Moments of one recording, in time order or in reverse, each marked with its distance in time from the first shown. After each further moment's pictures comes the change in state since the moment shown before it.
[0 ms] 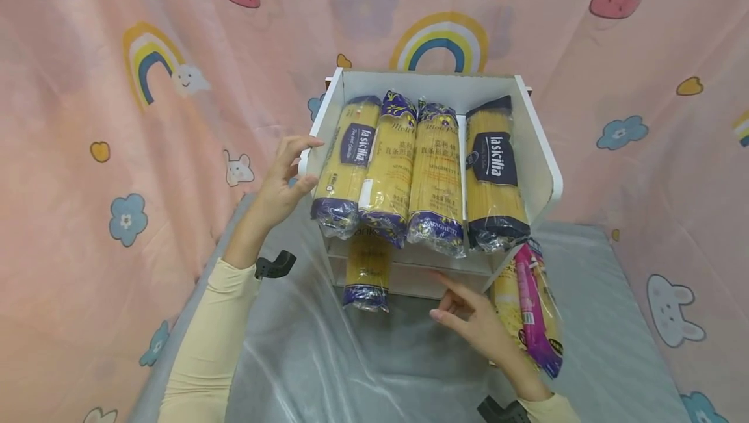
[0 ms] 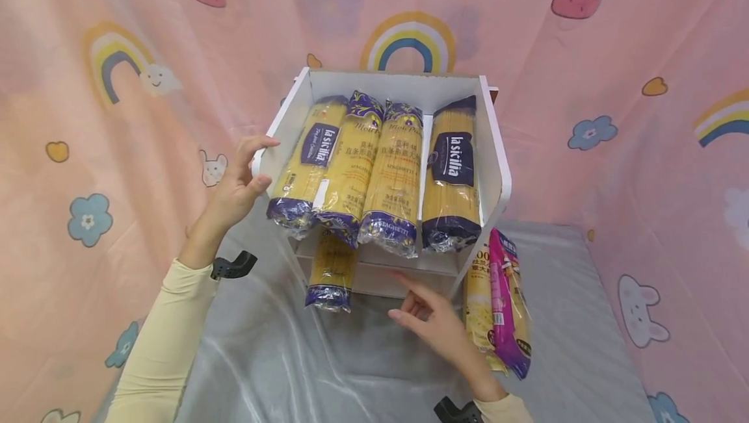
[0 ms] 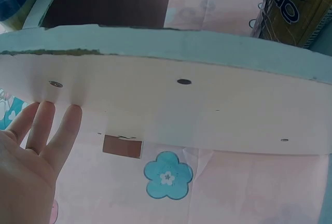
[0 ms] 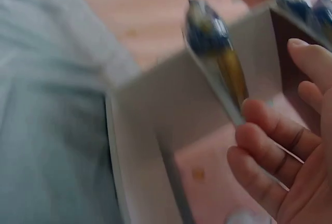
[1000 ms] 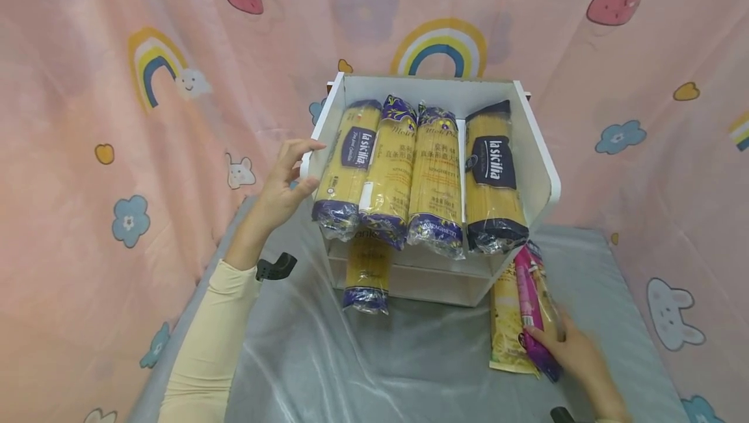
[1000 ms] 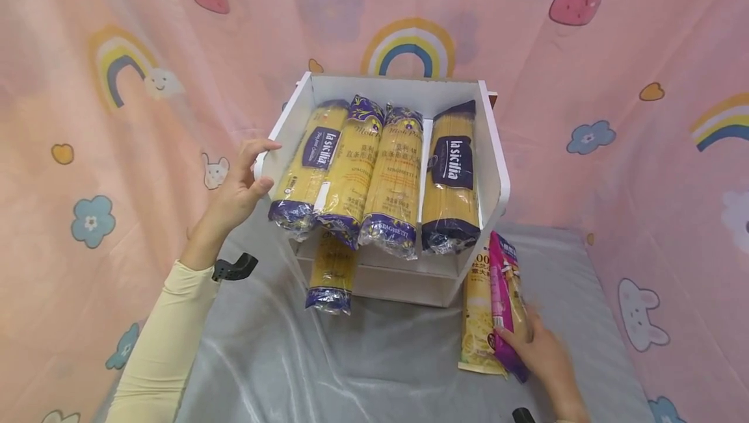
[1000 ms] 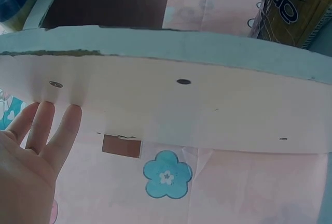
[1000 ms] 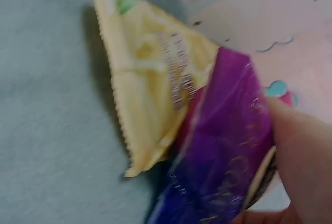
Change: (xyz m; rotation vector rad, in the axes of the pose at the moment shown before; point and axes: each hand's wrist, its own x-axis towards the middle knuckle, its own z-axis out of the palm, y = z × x) left_hand 0.000 -0.002 -0.002 0.012 -0.013 -0.008; right_hand -0.081 0.133 -0.126 -0.640 0.022 0.791
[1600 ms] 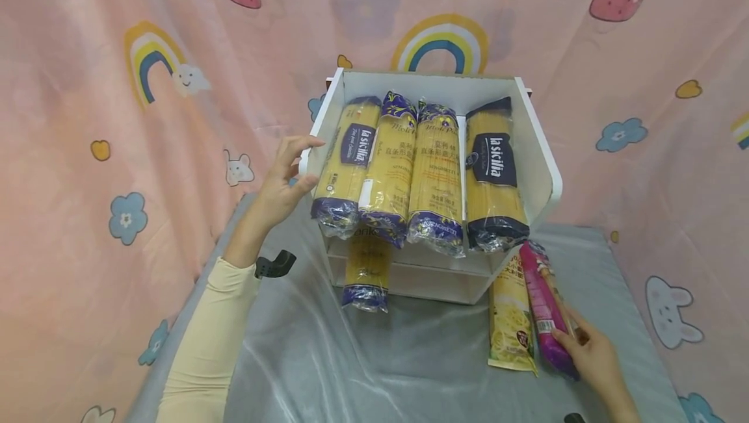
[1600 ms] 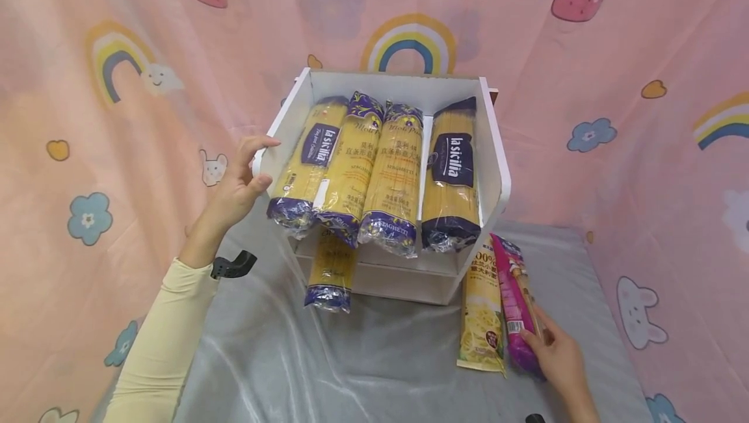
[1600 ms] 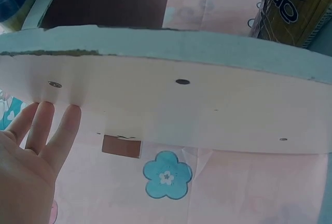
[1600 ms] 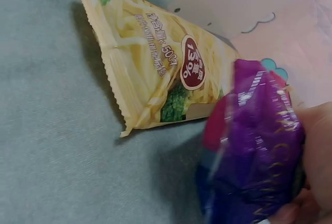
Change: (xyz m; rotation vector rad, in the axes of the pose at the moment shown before) left_hand 0.000 0.000 0.002 0.008 0.006 -0.012; right_hand -0.019 0.019 0.002 0.181 0.327 -0.135
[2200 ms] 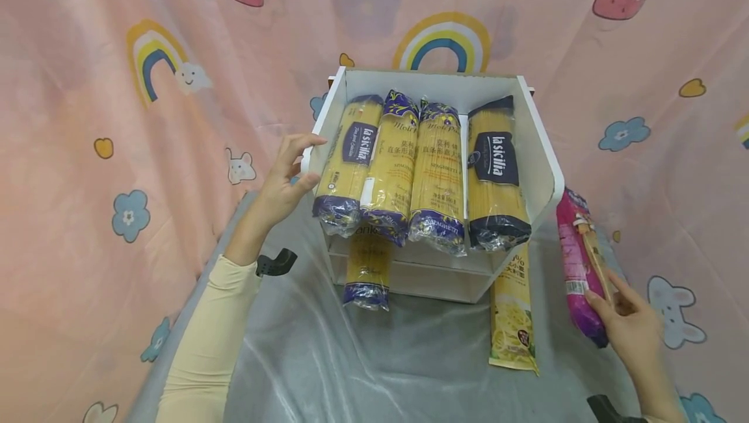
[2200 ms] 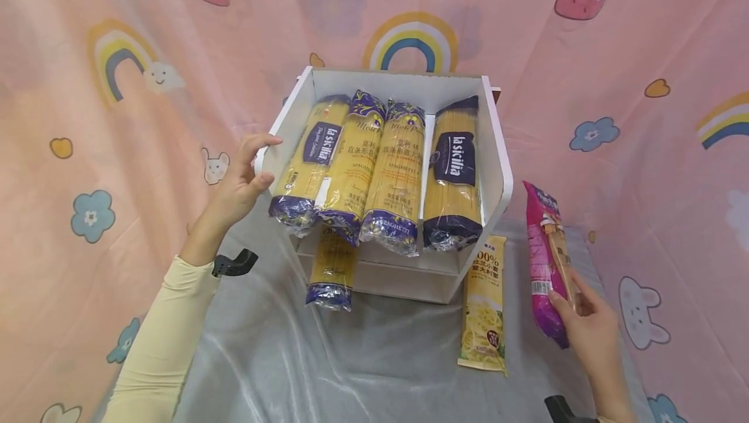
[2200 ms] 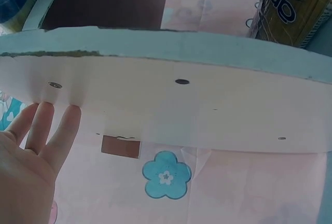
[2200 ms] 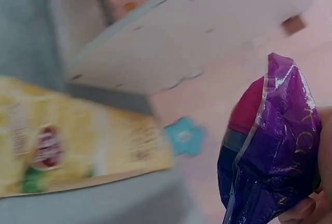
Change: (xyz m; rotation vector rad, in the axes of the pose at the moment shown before) left_hand 0.000 0.000 -0.001 0.014 -0.005 0.003; right_hand 0.016 -0.057 -0.071 0.273 0.195 0.124
